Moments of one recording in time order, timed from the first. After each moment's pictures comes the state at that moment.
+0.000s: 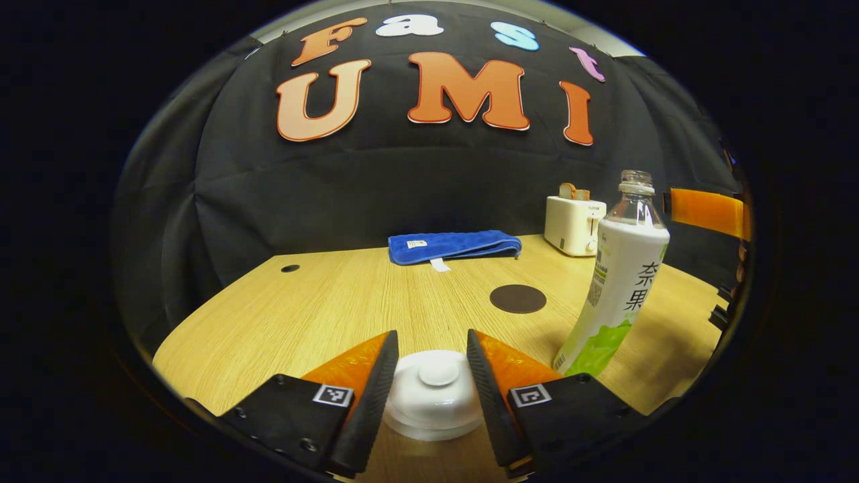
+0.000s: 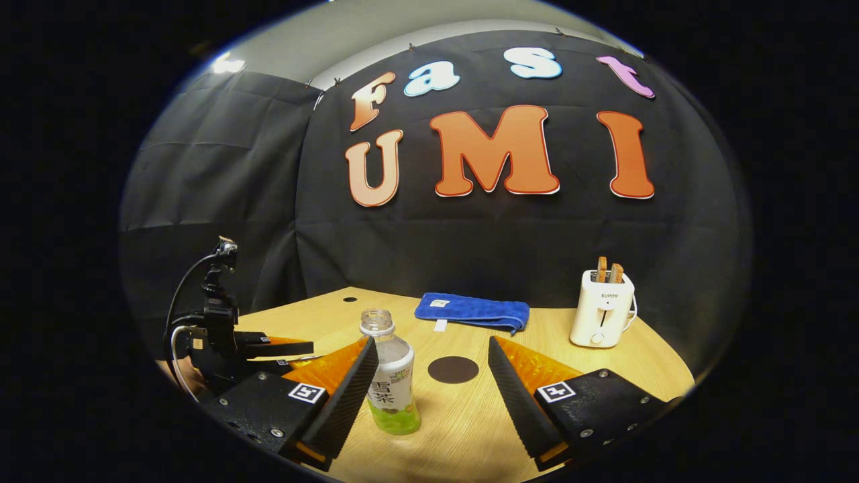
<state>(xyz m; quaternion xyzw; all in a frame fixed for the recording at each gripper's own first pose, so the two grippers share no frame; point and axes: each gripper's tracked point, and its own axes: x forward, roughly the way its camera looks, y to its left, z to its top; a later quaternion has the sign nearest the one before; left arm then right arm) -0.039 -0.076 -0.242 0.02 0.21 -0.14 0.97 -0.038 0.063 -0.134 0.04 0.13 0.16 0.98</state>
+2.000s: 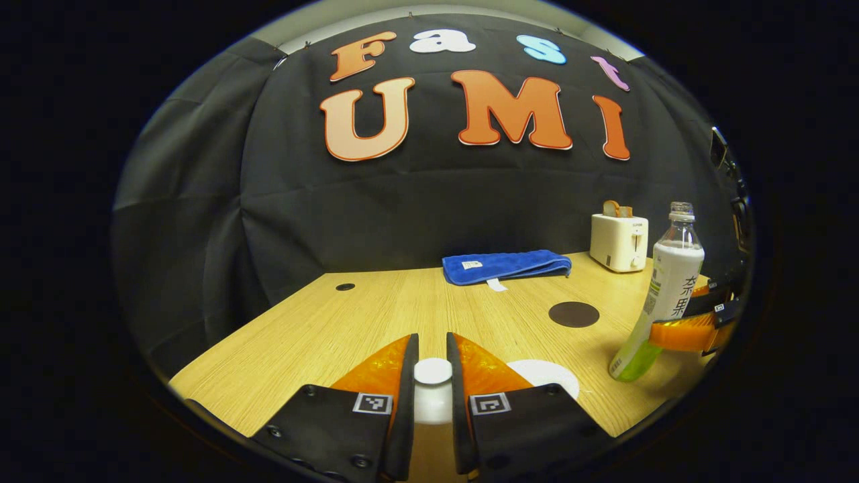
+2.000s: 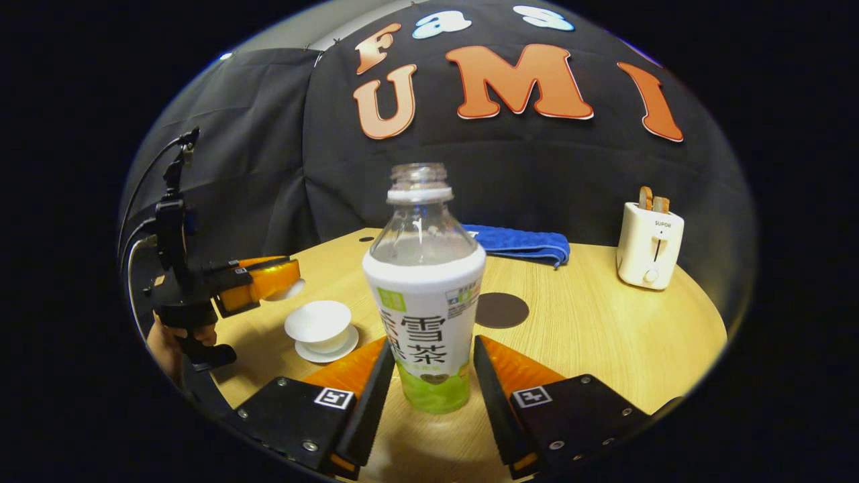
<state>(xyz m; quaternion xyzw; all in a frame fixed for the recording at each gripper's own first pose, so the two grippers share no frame) -0.025 0.010 -0.216 0.03 0.16 -0.05 0.99 -0.045 0.131 -0.244 0.03 0.26 0.19 0.95</state>
